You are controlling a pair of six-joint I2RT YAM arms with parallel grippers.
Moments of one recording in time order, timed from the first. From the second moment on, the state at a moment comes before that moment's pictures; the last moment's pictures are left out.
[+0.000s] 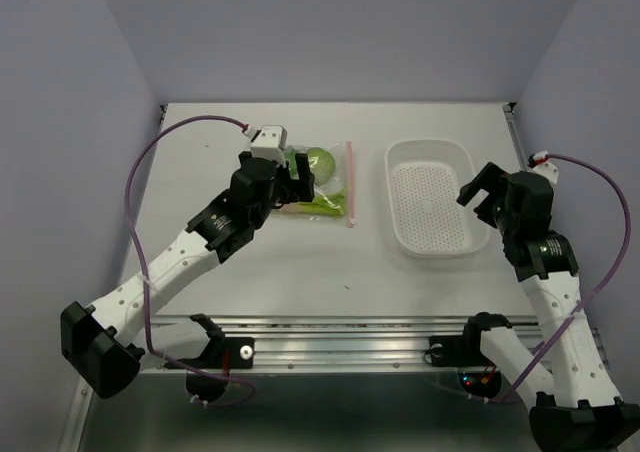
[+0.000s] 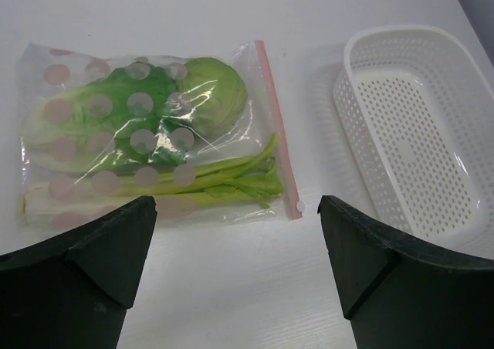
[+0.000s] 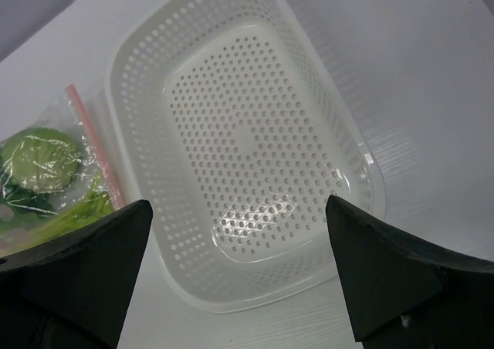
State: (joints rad) left arm -0.70 1.10 1.00 -0.22 -0.34 -0.37; right arm 0.07 0.78 0.92 -0.63 0.24 0.56
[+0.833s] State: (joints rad) left arm -0.71 1.69 1.63 -0.30 0.17 0.54; right arm 0.07 0.79 0.88 -0.61 0.17 0.48
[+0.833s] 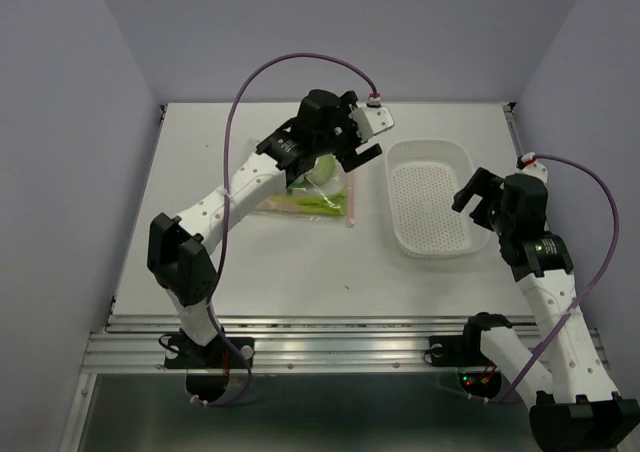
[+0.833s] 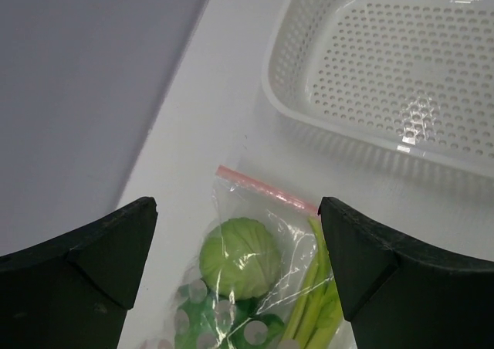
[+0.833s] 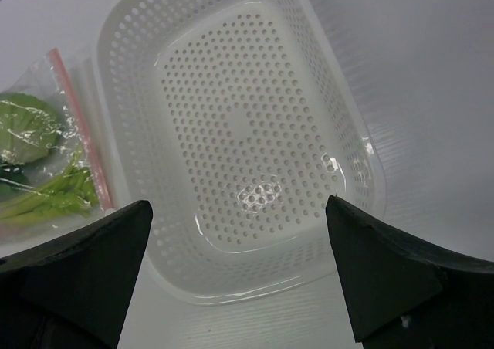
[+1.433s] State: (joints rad) left arm -0.71 1.73 1.33 -0.34 0.14 0.76; right arm 0.07 0.93 0.87 -0.60 0.24 0.46
